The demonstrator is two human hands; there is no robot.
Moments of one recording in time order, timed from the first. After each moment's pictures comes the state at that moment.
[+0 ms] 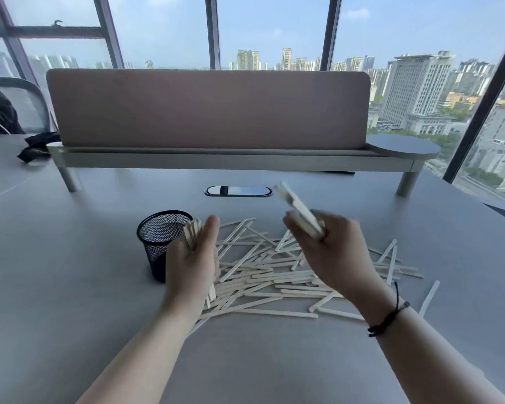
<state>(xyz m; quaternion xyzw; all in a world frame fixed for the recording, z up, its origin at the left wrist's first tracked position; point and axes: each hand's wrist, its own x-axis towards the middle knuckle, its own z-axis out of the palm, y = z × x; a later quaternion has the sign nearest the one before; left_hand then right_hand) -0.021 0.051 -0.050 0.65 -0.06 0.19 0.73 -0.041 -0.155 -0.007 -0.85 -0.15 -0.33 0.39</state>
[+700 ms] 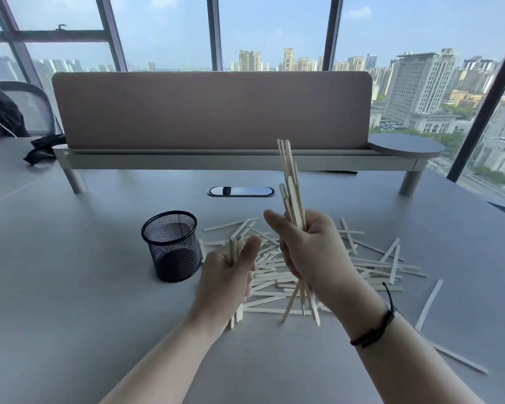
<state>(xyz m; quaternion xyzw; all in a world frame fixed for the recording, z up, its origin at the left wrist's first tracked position) -0.044 0.025 -0.054 0.63 -0.11 0.04 0.77 -0.052 -0.118 0.006 -0.73 -0.11 -0.12 0.66</state>
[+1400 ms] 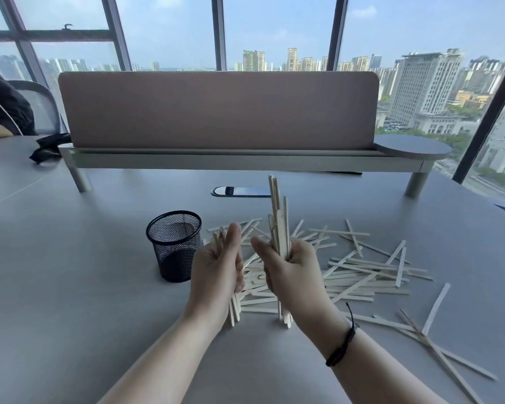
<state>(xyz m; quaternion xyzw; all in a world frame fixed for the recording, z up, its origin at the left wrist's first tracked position) -0.036 0.031 -0.051 0.60 -0.03 0.10 0.79 -0.049 -0.085 -0.035 -0.71 -0.09 -0.14 0.68</state>
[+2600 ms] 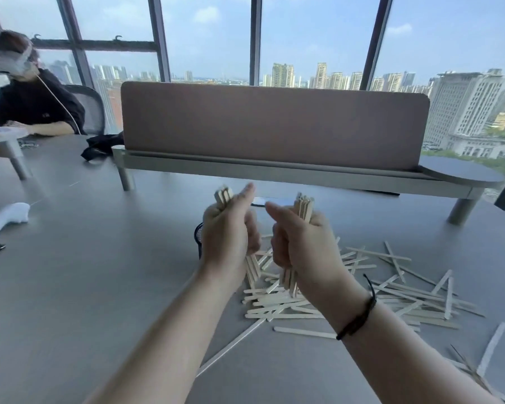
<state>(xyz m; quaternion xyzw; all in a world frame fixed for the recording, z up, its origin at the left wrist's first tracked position) -0.026 0.069 0.029 0.55 -0.03 0.15 0.82 -0.031 -0.034 0.028 -0.63 -0.12 -0.05 0.76</state>
